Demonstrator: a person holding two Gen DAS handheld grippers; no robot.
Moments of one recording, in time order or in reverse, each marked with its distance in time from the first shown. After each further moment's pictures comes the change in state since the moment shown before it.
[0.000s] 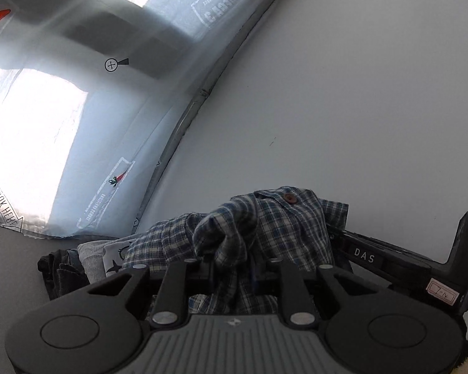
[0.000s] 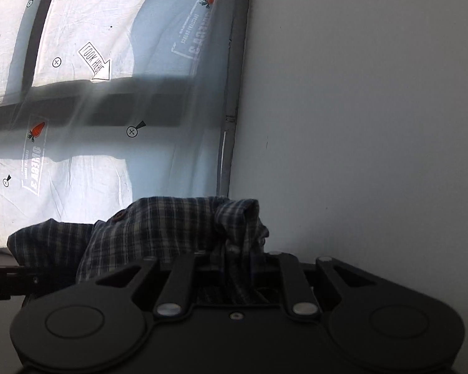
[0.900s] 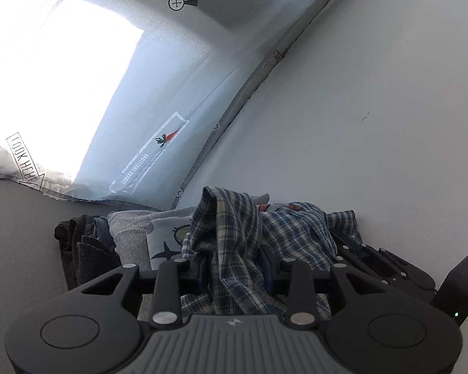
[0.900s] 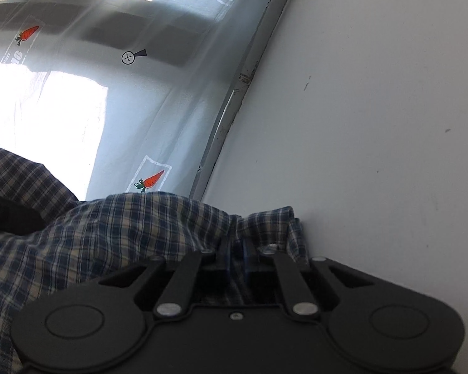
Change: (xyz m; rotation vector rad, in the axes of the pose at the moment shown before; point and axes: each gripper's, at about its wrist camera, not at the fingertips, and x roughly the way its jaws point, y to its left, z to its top) left arm 0.074 0.076 -0.018 -0.145 0.090 0.108; right arm 0.114 0.023 -0.037 -0.230 -0.018 -0.082
